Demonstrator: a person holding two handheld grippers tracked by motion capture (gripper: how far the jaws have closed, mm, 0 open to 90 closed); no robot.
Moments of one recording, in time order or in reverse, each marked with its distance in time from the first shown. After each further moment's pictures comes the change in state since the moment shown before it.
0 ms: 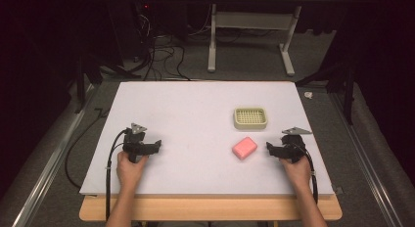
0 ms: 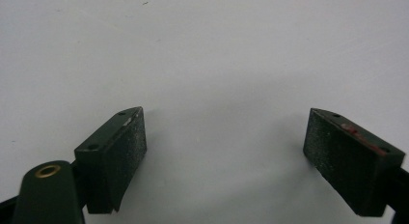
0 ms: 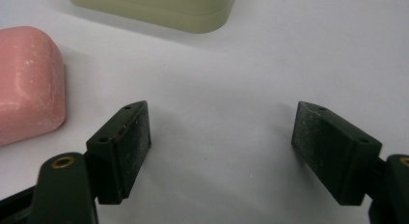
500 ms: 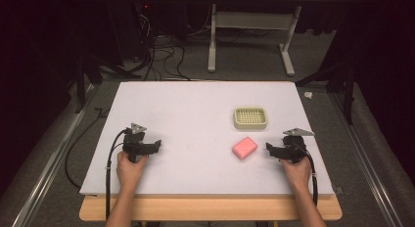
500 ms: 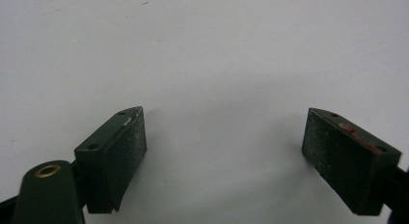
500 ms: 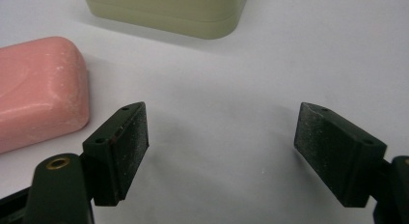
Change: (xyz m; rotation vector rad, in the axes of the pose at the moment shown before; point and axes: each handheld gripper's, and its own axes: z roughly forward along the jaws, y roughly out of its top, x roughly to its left) left arm 0.001 0.000 0.000 -0.001 -0.003 -0.004; right arm 0.001 -0.002 -0.006 -0.032 0.042 0.022
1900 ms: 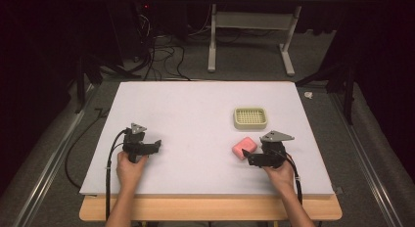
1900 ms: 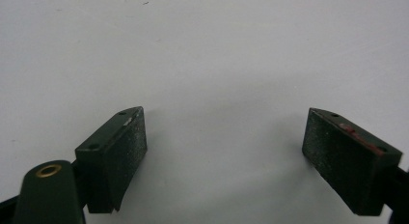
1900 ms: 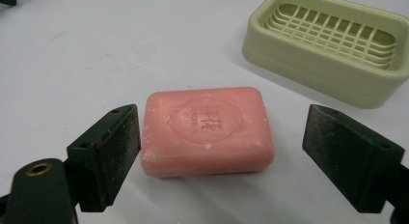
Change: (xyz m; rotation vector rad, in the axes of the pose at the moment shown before) left arm 0.000 0.000 0.000 0.000 0.003 0.002; right arm 0.077 0.016 -0.016 -0.078 0.186 -0.177
